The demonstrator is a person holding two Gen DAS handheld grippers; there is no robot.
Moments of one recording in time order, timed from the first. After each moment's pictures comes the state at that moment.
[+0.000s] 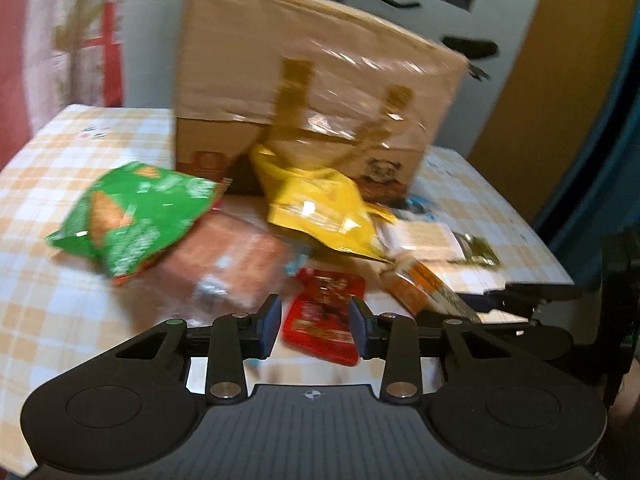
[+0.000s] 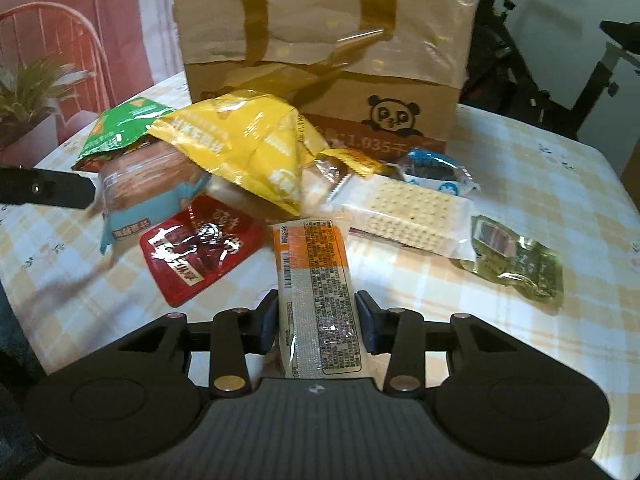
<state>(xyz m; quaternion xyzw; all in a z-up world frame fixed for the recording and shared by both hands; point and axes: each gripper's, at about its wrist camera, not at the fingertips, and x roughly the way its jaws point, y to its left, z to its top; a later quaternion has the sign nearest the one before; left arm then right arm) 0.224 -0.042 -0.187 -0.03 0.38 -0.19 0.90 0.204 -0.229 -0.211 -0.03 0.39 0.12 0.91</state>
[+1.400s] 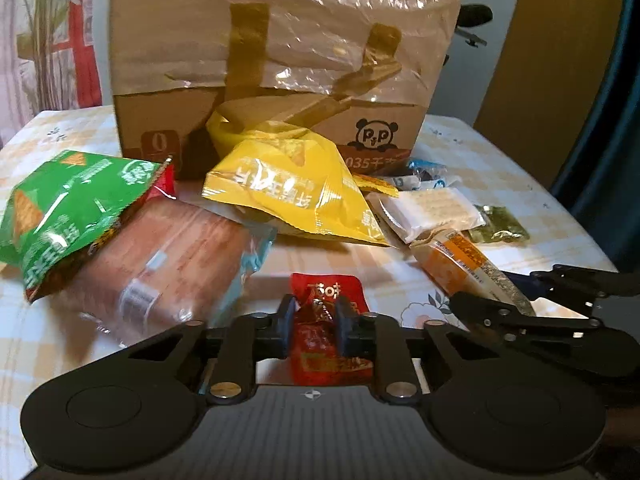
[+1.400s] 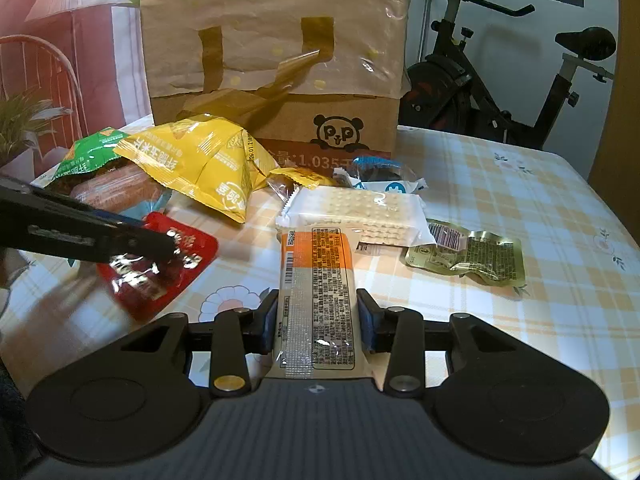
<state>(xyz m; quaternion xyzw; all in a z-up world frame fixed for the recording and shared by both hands) 0.247 -0.078 -0.228 0.01 0.38 -0.18 0.90 0.185 -0.251 -0.225 -0.01 0.33 0.09 0.94</state>
